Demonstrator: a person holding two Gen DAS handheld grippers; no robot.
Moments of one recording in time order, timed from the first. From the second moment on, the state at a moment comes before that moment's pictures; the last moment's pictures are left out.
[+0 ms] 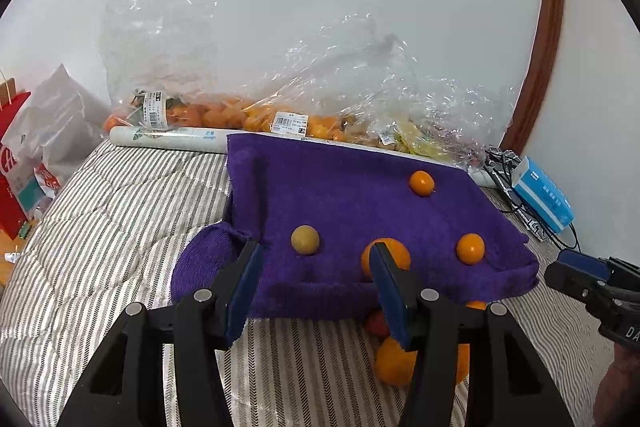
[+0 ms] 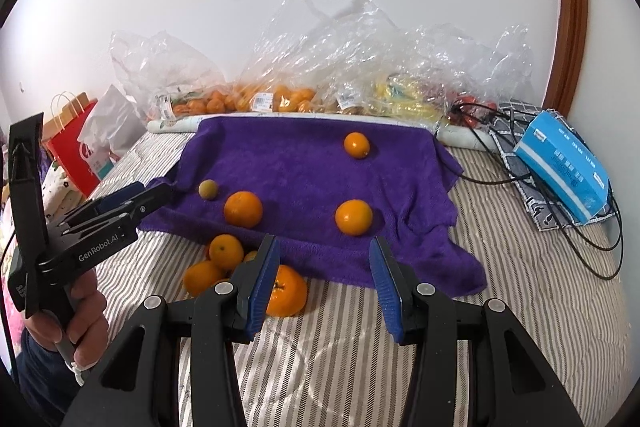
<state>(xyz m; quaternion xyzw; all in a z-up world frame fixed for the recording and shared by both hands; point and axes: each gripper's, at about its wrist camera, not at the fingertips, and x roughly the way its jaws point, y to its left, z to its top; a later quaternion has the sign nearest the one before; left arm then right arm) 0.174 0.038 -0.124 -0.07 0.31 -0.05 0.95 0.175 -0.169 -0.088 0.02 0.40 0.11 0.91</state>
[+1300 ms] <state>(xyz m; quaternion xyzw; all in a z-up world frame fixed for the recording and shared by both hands) 0.169 0.053 -0.129 -0.07 0.33 -0.01 0.94 0.189 -0.133 -0.155 0.02 0.46 0.15 0.88</state>
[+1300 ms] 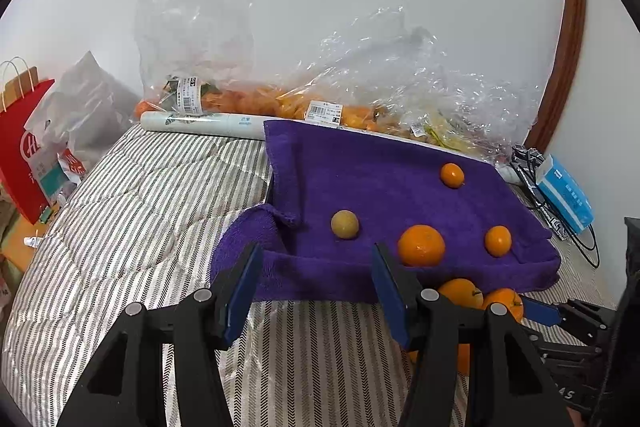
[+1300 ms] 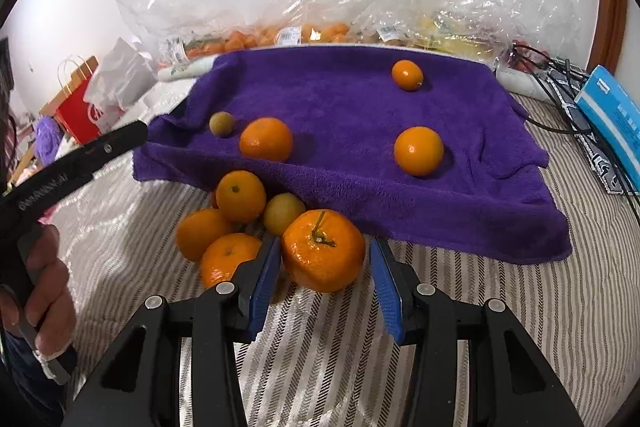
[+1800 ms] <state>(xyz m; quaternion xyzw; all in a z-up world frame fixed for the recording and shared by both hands) 0.168 0.049 -0.134 -0.10 0.35 -0.09 0.93 0.192 -0.136 -0.159 0.00 0.44 0.13 0.89</state>
